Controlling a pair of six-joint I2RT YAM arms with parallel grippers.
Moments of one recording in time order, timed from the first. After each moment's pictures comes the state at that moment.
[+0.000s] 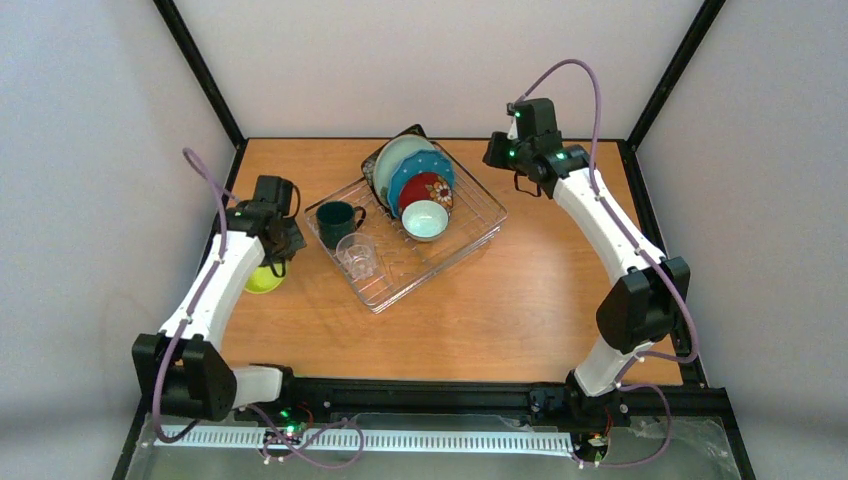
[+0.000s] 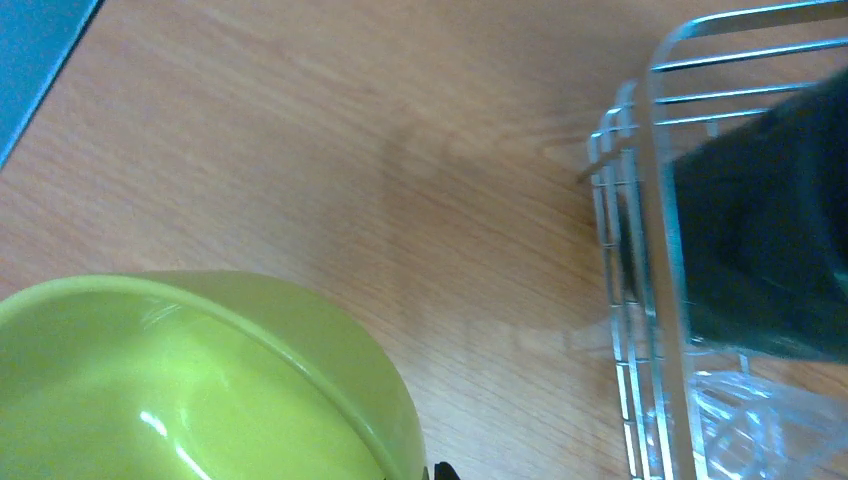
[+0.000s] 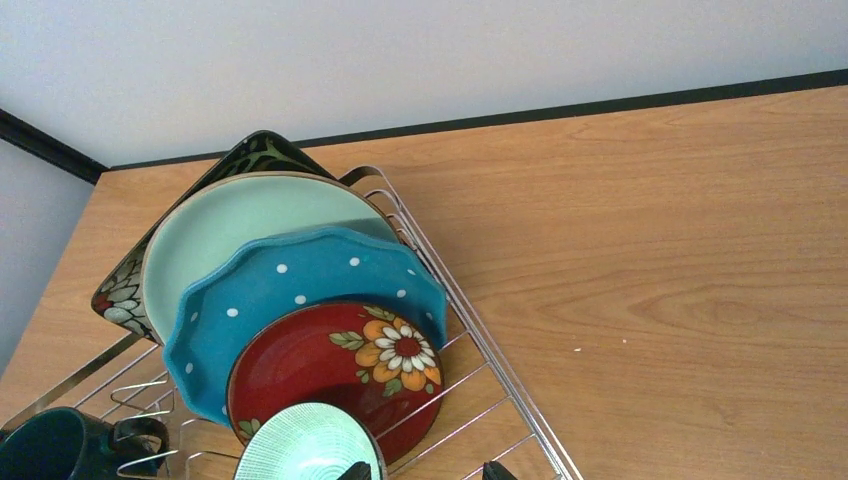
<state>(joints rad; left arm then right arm) -0.07 1.27 1.08 -0.98 -0.25 -0.60 0.35 1.69 1.65 -0.58 -0.05 0.39</state>
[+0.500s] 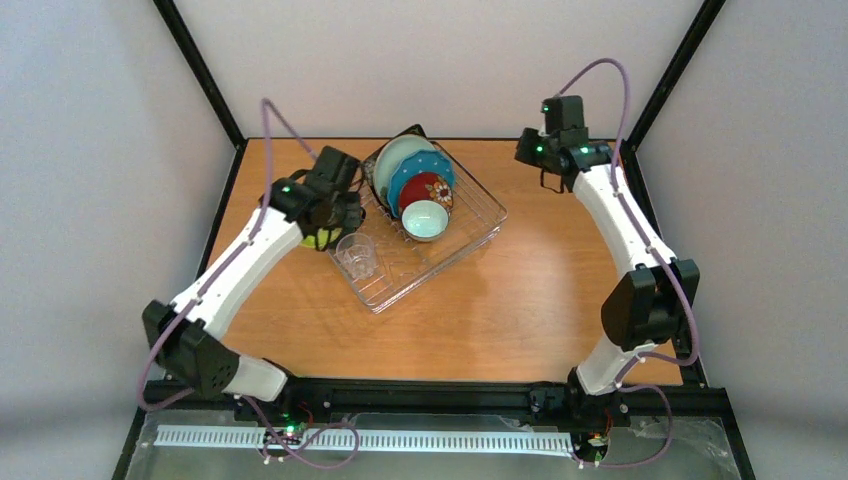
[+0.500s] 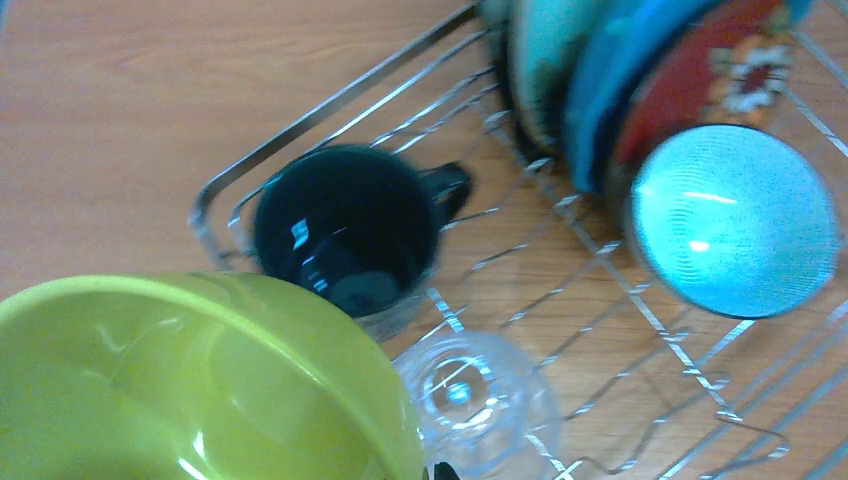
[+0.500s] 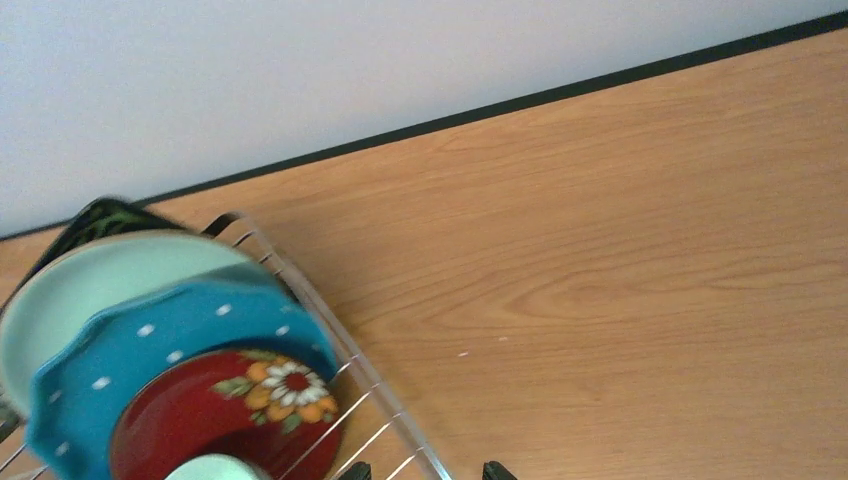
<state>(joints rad) -0.45 1.38 1.39 -1.01 -0.31 -0.45 0.25 1.69 1.66 -0.64 0.00 0.41</state>
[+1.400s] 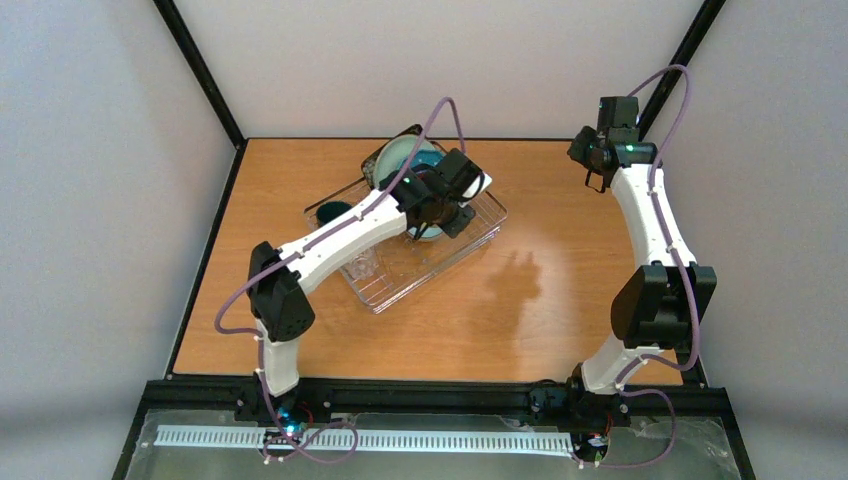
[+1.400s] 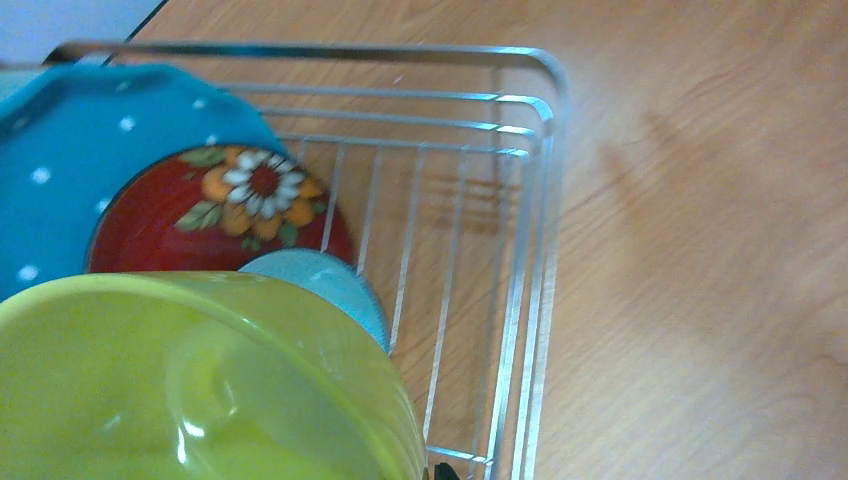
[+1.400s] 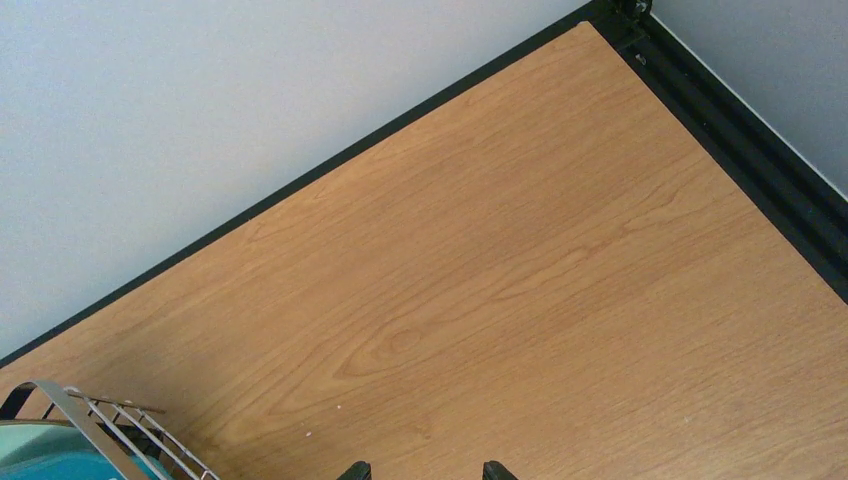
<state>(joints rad) -0.85 1.91 1.91 -0.96 -0.23 -0.01 -0.02 1.68 1.65 -0.69 0.08 0.49</state>
